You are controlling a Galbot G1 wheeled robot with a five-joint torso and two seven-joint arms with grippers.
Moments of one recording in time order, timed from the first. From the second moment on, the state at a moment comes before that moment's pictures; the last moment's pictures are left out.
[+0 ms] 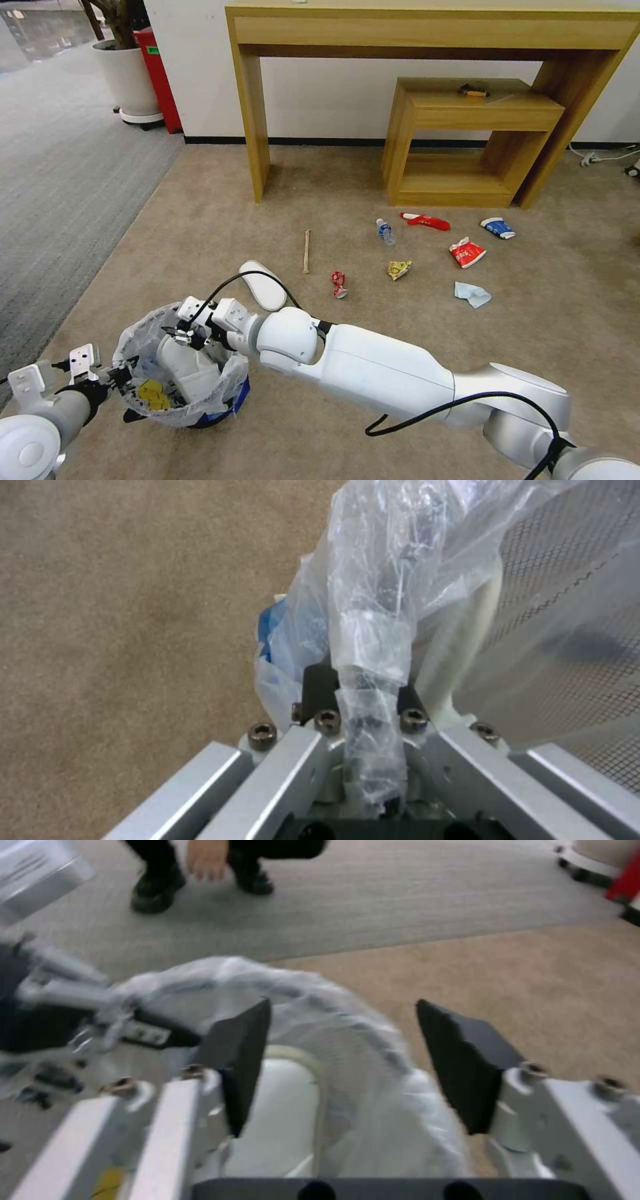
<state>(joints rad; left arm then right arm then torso) 1.66 -1.07 -0.98 -2.15 -1.09 0.74 -0.33 -0.35 1.37 -0.70 1.66 0.61 -0.47 0.06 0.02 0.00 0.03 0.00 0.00</state>
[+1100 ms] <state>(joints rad) 1.68 -1.10 -0.99 -2.17 -1.03 0.74 -0.30 -1.06 1.18 0.22 1.64 0.79 -0.57 0.26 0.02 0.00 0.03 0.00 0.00</state>
